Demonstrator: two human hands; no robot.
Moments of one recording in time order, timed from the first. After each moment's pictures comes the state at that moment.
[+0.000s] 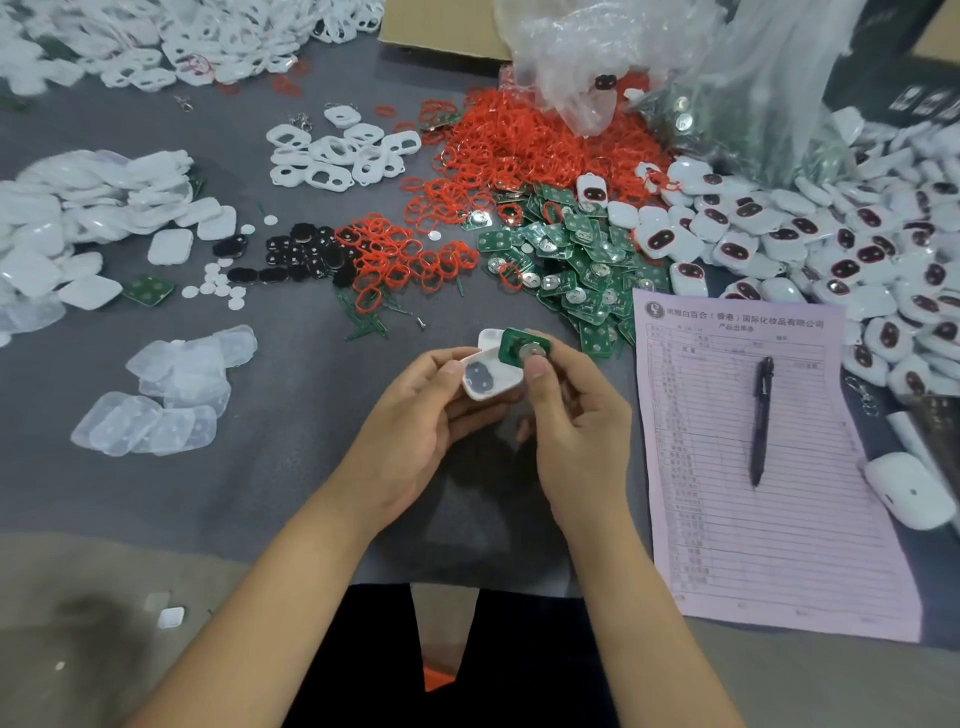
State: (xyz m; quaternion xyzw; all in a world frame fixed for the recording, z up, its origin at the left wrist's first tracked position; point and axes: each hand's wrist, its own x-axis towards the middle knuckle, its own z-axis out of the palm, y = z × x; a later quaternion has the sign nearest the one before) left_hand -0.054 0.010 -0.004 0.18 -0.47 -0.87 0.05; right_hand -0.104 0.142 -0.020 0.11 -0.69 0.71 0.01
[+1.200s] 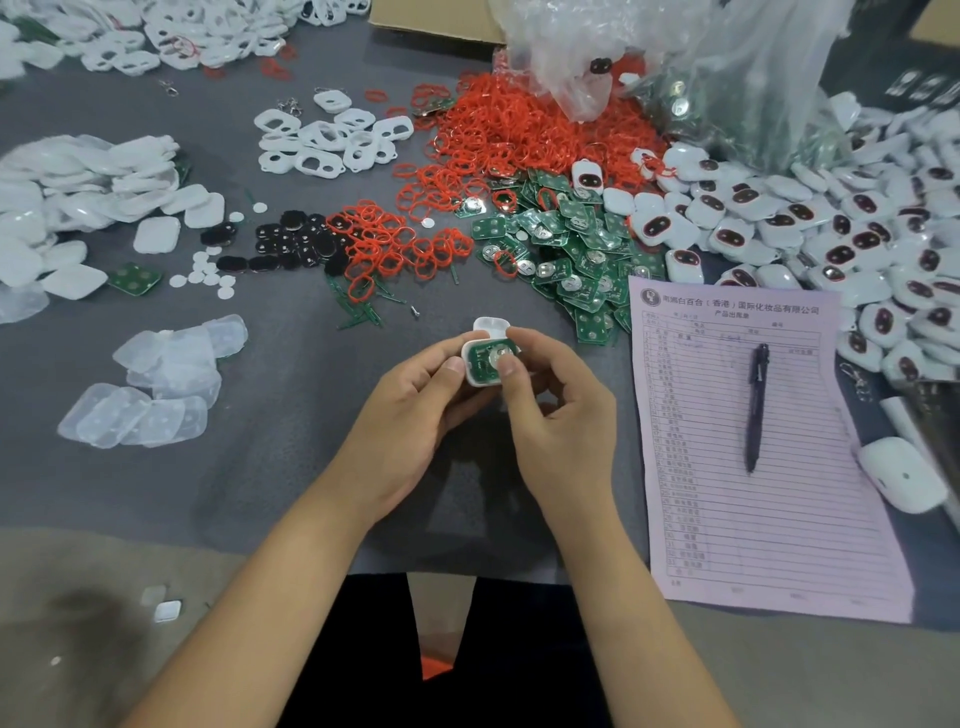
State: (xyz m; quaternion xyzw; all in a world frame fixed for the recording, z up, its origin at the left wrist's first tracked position) left_hand -0.052 0.008 -0.015 0.12 -0.53 -0.84 0.06; right_hand -0.097 0.140 -0.014 0.14 -0.76 0.63 0.04
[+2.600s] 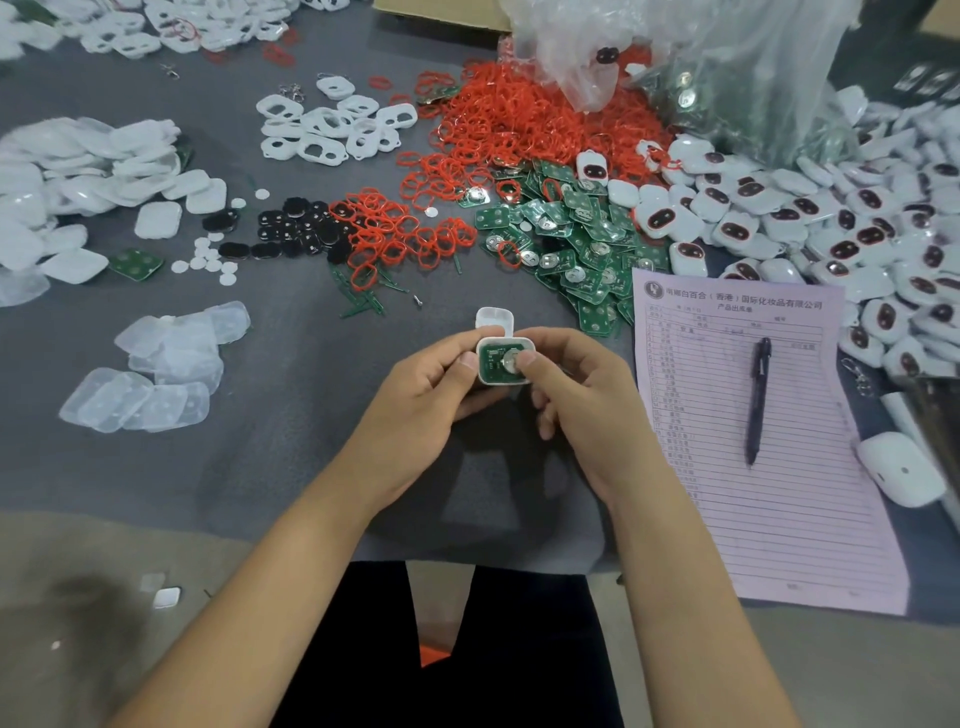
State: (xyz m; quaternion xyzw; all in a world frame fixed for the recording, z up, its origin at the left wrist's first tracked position) left_hand -0.051 0.011 -0.021 0.10 -0.59 -0.80 0.07; right_hand -0.123 0.161 0.000 0.10 -0.71 0.68 -0.18
